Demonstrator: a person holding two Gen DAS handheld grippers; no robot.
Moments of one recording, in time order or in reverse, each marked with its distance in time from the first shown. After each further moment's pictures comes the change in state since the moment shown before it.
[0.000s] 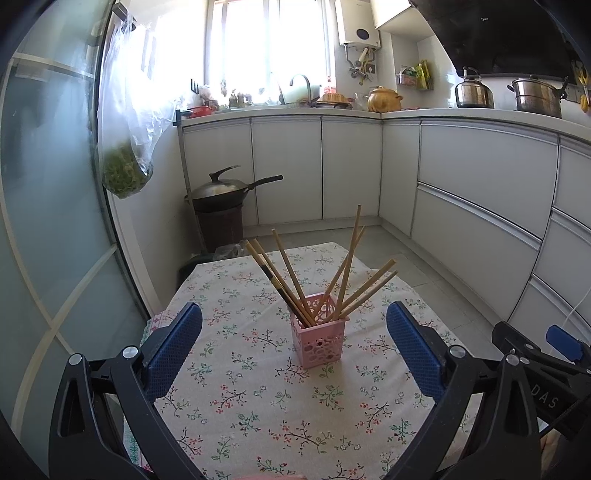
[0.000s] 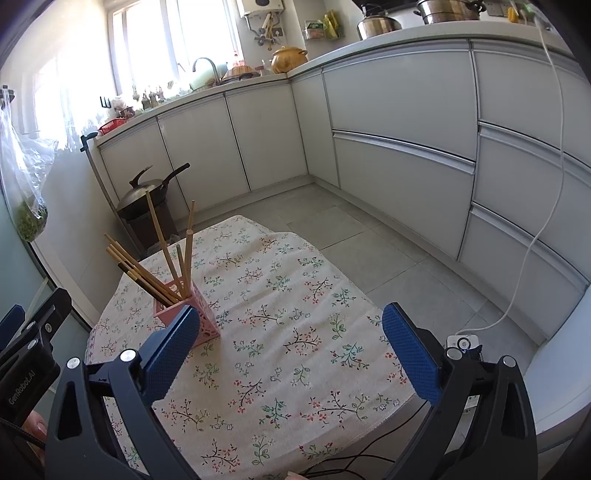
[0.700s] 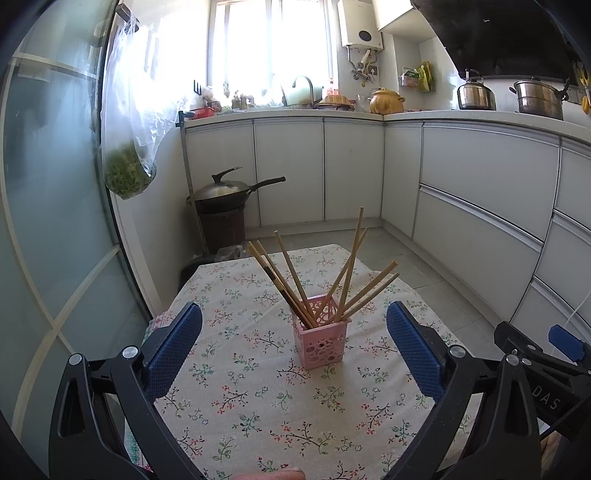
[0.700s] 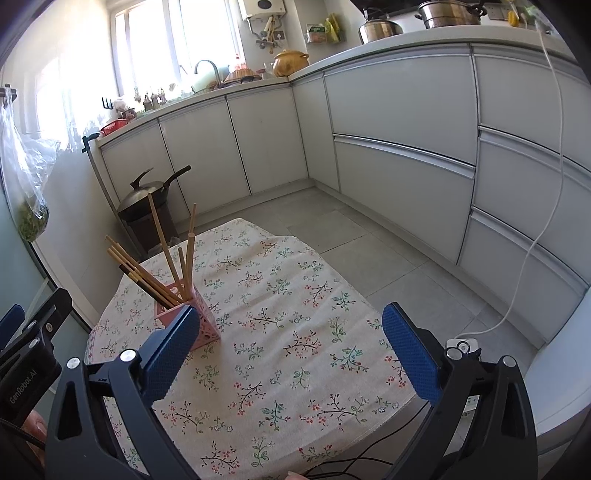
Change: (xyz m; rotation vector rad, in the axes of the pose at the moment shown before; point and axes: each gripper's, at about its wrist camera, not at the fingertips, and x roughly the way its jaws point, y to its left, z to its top) left arm 0.000 0.003 0.002 -0.009 -0.007 0.004; right arm -0.003 -0.002 0.002 -0.008 -0.013 0.002
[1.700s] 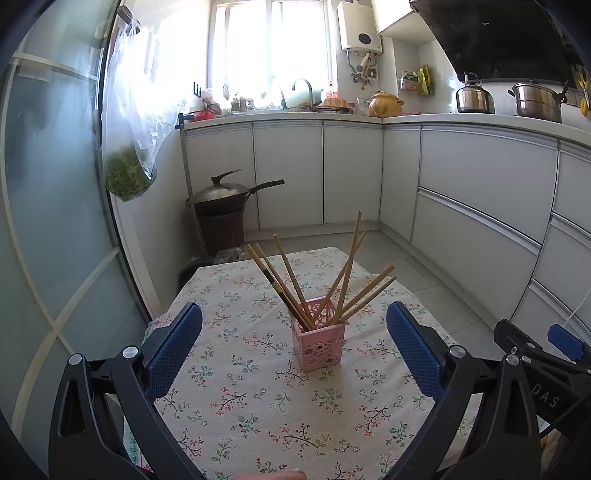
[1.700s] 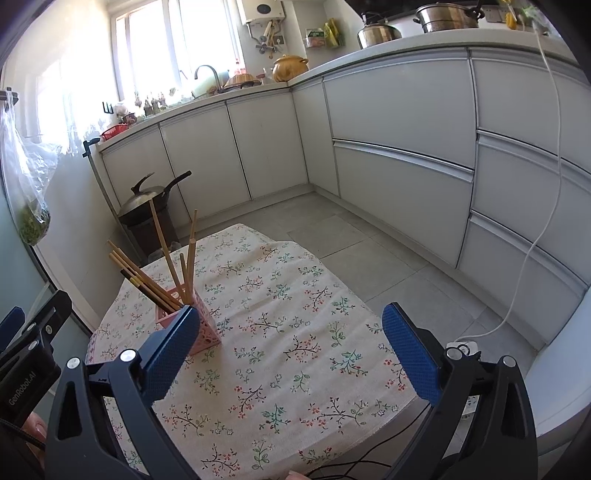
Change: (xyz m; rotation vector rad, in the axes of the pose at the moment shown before) left arm -0.005 -0.004 0.002 0.003 -0.005 -0.006; right arm -0.005 -0.001 0.001 0.008 -0.018 0.001
